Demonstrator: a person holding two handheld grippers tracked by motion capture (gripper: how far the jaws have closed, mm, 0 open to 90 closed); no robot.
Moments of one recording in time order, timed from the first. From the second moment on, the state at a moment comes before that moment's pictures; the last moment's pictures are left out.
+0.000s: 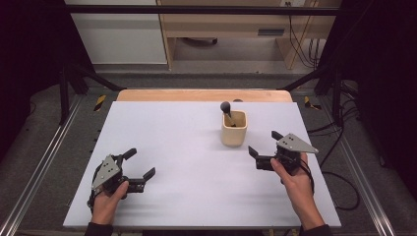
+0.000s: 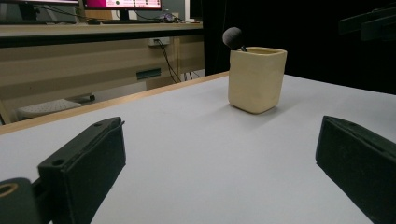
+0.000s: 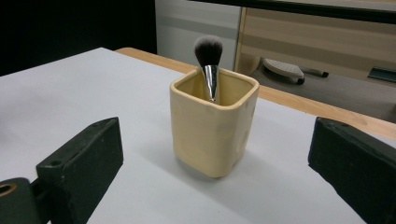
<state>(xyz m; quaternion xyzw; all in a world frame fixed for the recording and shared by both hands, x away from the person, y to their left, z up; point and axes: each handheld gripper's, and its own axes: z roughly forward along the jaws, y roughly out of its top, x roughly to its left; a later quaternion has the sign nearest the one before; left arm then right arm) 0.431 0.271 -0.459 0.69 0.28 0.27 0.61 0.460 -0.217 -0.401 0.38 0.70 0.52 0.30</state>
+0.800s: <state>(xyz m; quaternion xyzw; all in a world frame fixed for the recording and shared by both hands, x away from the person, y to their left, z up) 0.430 0.270 -0.458 0.69 0.28 0.27 0.61 0.436 -0.257 -0.435 0.40 0.68 0.53 0.31</state>
